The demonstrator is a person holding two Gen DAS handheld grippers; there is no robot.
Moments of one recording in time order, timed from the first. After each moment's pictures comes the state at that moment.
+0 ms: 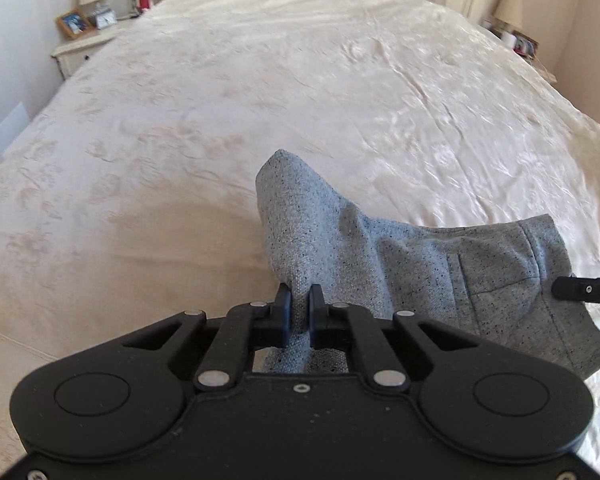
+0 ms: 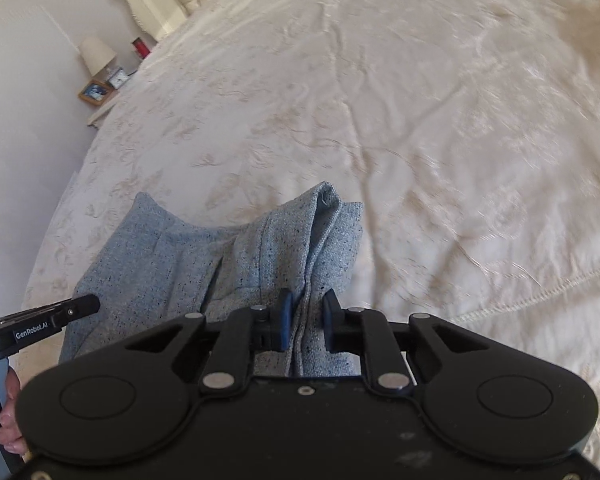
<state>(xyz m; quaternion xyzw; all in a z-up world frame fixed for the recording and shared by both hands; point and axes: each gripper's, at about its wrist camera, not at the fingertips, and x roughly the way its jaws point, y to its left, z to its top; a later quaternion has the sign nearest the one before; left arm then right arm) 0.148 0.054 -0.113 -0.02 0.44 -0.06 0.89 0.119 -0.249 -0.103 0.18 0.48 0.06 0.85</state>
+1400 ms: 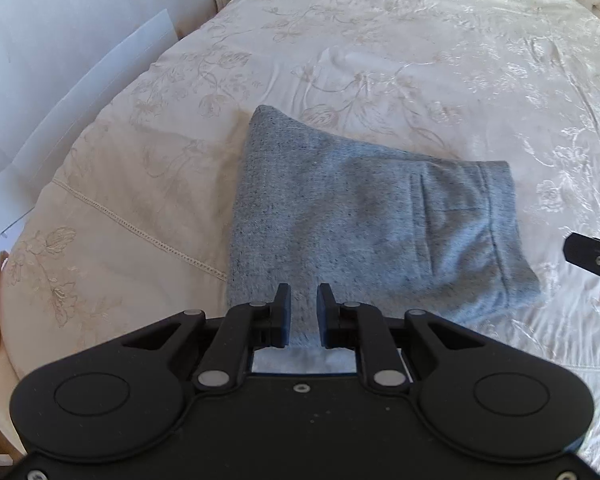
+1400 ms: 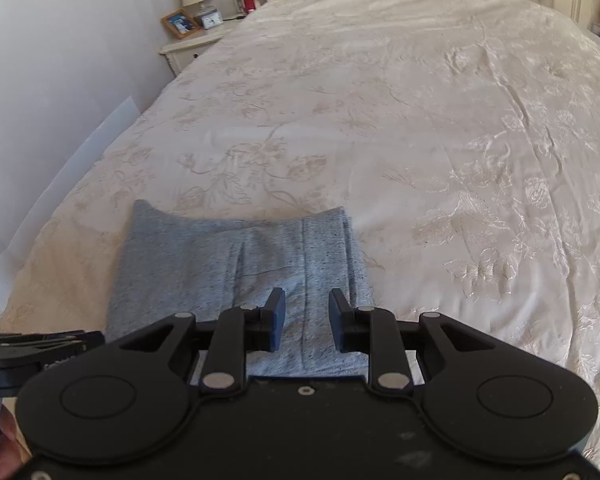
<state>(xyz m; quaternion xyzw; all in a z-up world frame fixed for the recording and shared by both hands) 0.149 0.176 -0.102 -0.06 0.52 0.14 0.84 0.165 0.002 -0.055 0.03 0.47 0.14 0.87</state>
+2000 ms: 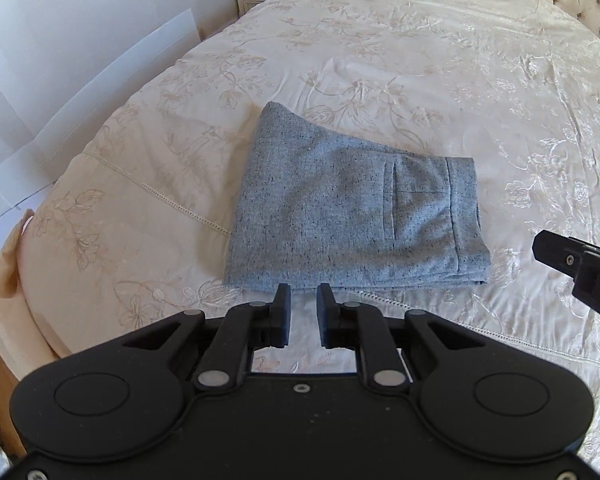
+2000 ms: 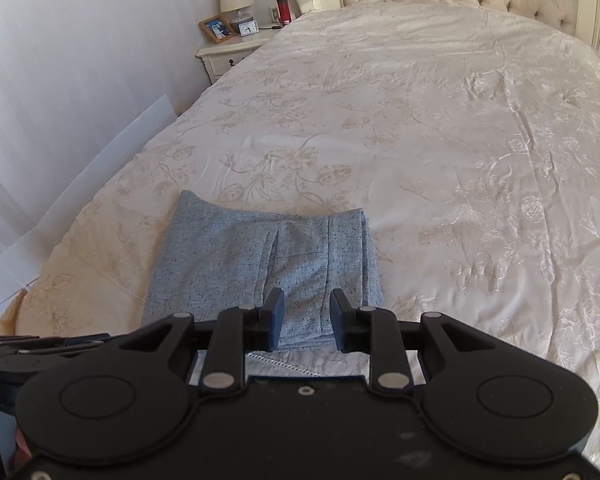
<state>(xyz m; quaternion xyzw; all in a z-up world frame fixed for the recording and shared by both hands) 0.098 0.143 -0.064 -0.09 0.51 0.17 0.84 0.116 -0.014 -0.010 0.02 0.45 0.18 0.87</state>
